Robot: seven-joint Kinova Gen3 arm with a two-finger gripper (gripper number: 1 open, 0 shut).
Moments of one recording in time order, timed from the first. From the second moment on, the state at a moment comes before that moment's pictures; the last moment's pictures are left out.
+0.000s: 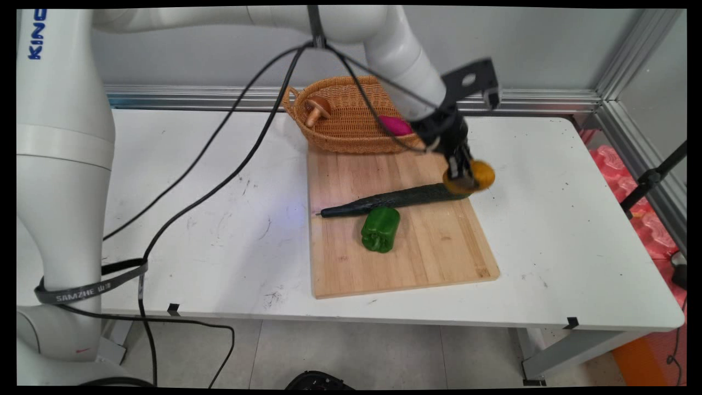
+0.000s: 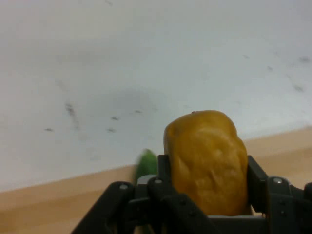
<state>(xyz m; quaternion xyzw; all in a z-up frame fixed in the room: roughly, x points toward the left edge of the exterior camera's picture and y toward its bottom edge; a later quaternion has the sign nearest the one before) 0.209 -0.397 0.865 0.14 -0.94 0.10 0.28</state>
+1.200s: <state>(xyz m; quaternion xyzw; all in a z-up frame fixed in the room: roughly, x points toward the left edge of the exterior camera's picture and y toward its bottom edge) 0.352 -0.532 0.877 0.24 -0.92 0.18 0.24</state>
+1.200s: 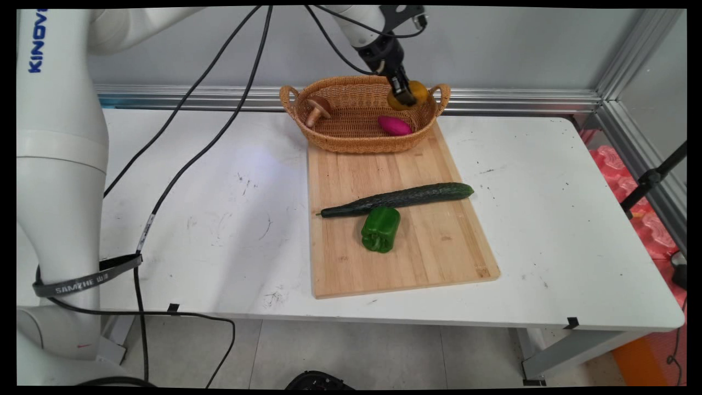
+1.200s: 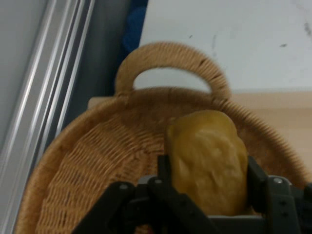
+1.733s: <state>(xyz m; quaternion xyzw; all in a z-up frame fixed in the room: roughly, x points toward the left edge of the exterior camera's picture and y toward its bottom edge) 0.385 -0.558 0.857 0.25 -0.92 0.18 0.22</state>
